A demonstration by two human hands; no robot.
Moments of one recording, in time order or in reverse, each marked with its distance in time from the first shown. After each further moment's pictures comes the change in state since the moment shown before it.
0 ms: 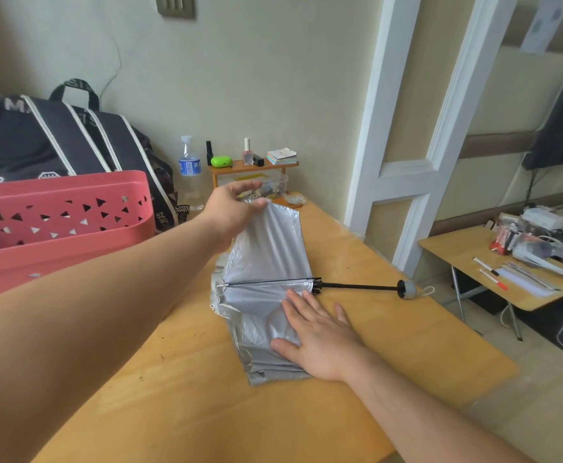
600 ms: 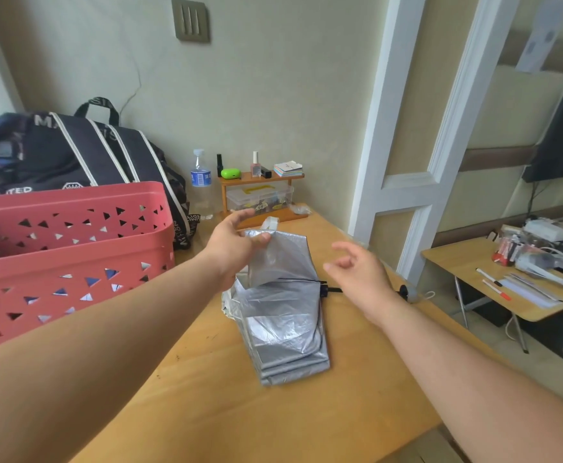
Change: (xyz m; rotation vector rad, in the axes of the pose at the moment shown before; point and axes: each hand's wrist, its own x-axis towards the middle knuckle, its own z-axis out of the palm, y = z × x) left_hand -0.046 -0.022 -0.014 -0.100 -0.009 -0.107; right_hand 0.006 0.025 -0.082 0.876 0.596 0.207
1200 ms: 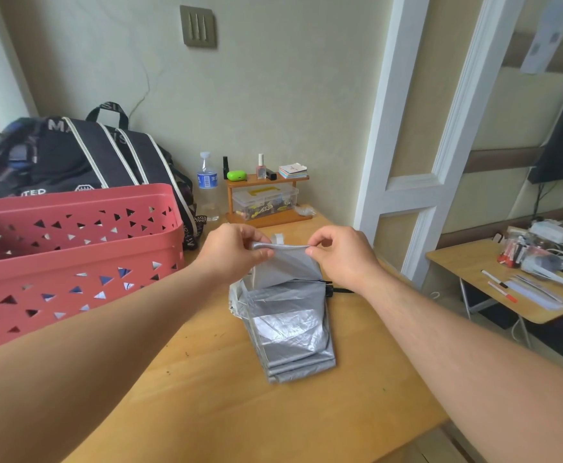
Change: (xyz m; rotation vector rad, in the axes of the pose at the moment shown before) left_hand -0.024 0.008 -0.023 0.677 -0.009 0.327; right_hand 0.013 -0.053 0.009 -0.363 -0.007 -0.269
